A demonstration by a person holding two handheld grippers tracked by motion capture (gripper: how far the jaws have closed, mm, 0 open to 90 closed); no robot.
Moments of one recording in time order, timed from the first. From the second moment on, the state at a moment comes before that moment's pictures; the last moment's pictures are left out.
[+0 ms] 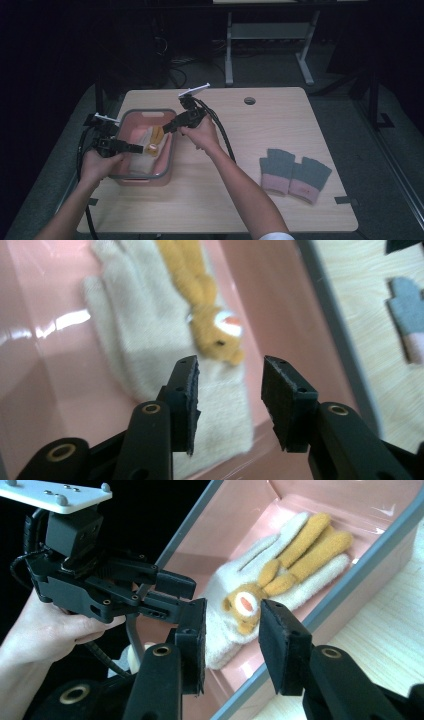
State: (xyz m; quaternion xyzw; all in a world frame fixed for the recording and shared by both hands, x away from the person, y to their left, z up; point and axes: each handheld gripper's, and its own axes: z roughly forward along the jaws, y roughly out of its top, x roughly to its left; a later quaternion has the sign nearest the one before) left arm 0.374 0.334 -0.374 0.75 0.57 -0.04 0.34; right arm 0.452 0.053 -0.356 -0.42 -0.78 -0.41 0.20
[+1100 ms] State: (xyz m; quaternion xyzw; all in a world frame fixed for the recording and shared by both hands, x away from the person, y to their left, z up) left arm 0.371 0.307 -0.350 0.75 0.52 -0.03 0.40; right arm 0.447 -0.002 -0.340 -0.44 -0.76 -0.44 0.18
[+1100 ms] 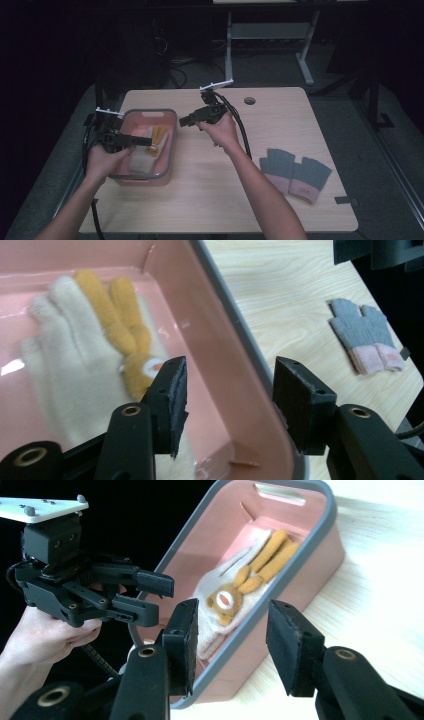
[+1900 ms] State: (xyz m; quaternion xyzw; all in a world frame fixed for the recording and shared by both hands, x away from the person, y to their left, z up) left arm 0.372 0.243 -0.341 0.77 0.47 -0.04 0.42; right arm 0.431 -0.074 -0.340 -0.47 -0.74 -0.46 0.16
